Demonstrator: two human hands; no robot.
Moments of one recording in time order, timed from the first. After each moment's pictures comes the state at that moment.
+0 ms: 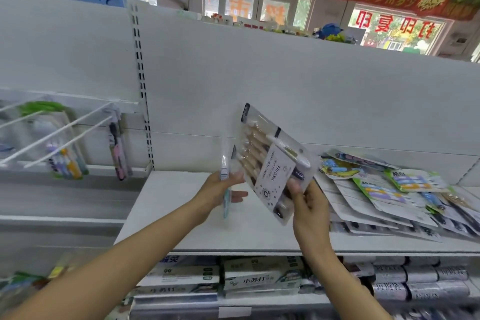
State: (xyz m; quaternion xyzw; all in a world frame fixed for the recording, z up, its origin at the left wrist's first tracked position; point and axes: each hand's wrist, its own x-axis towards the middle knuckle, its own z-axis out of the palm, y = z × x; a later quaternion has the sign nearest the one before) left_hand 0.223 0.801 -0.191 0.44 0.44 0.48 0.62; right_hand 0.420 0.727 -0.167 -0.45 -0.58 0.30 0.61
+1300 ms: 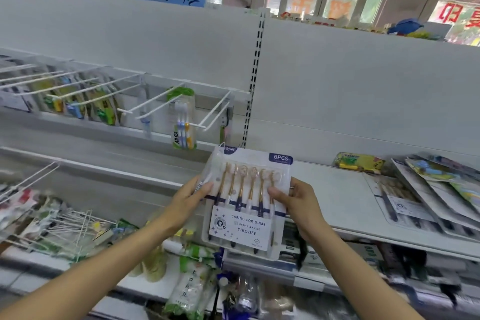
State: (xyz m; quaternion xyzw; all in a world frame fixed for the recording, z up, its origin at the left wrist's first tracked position) left_hand -0.030 0.609 -0.227 0.51 0.54 0.54 0.40; right_hand 0.227 0.671 -0.191 -0.40 -0.60 0.53 0.44
